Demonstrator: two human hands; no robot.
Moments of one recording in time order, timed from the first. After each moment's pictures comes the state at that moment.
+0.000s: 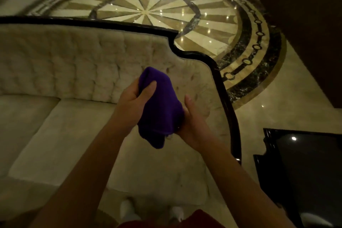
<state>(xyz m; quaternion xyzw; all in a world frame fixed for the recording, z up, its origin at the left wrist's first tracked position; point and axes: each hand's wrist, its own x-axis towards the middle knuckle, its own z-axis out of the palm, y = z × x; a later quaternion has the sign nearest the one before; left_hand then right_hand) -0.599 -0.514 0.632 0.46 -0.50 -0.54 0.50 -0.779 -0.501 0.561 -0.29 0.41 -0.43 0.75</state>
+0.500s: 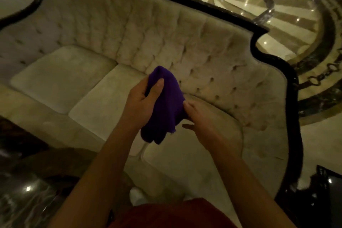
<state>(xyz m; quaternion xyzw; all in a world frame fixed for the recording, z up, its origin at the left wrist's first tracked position) -0.406 -0.468 0.612 0.58 -0.42 -0.38 0.58 -0.580 -0.523 0.525 -0.50 0.48 -0.26 0.67</state>
